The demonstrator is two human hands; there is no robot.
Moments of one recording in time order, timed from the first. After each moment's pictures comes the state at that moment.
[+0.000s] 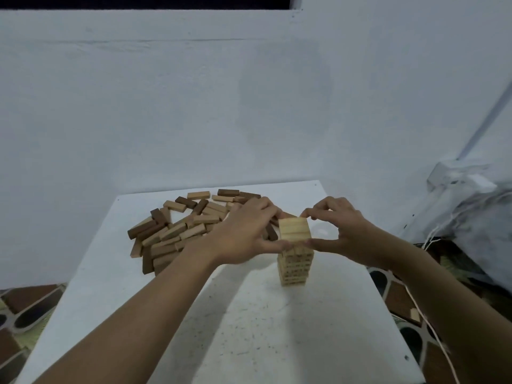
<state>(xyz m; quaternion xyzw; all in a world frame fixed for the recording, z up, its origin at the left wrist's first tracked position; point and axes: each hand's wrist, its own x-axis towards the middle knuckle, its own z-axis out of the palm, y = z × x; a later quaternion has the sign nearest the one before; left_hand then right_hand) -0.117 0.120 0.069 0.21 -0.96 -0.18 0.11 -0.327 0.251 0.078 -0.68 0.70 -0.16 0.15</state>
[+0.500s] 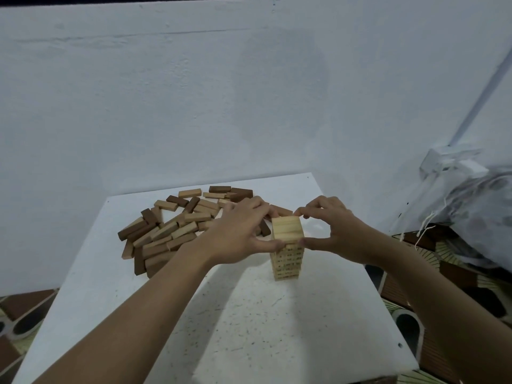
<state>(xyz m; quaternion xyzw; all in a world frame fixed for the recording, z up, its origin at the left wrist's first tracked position) -0.127 0.122 0.056 0.22 -0.95 -0.19 0.09 -0.337 0.254 0.056 -0.67 0.70 -0.19 0.16</state>
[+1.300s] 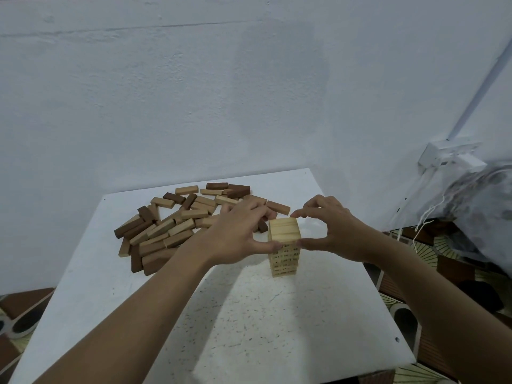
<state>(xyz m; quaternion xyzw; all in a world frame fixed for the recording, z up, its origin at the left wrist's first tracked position) -0.129 0.125 0.048 0.23 -0.95 -0.18 0.06 -0.343 0.253 0.042 -0.67 0.70 -0.19 0.16</state>
